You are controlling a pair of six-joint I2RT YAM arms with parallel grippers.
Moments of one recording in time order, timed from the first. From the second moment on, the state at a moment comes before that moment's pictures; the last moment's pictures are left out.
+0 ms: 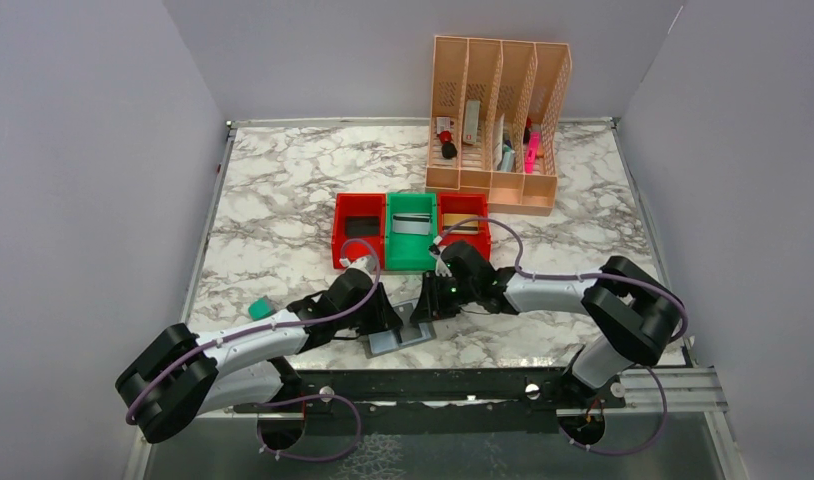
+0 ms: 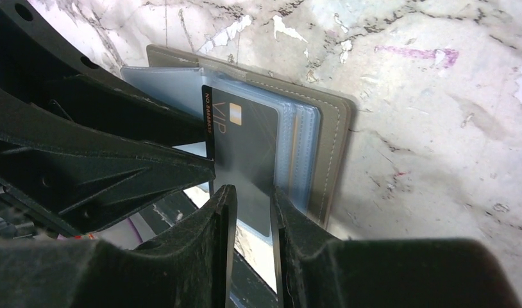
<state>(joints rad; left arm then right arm) -0.83 1.09 0.32 0.00 0.09 -0.94 0.88 1.58 0.67 0.10 -0.36 0.78</state>
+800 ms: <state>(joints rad) -0.83 1.06 0.27 0.05 0.08 -0.97 0.88 1.61 0.67 0.13 -0.39 0.79</state>
